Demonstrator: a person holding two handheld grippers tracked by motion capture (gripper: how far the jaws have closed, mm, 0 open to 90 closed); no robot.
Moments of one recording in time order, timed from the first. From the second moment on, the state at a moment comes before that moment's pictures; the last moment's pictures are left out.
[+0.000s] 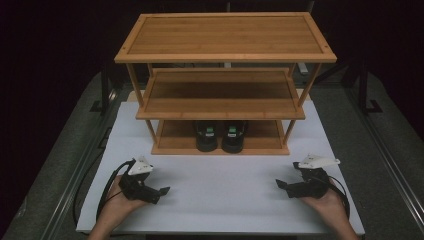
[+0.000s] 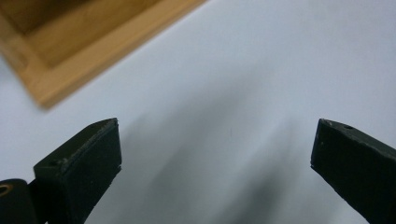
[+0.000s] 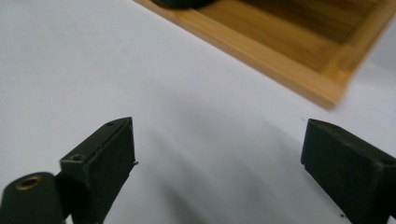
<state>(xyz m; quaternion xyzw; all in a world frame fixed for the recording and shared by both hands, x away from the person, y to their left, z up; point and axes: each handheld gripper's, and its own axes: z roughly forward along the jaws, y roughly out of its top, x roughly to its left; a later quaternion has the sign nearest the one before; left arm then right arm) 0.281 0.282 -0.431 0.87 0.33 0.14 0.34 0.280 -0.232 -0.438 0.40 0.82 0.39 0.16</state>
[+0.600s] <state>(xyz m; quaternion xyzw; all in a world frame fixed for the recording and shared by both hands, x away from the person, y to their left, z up) 0.252 0.325 -0.452 0.85 0.36 0.15 0.34 0.265 -0.265 -0.458 0.45 0.81 0.33 0.17</state>
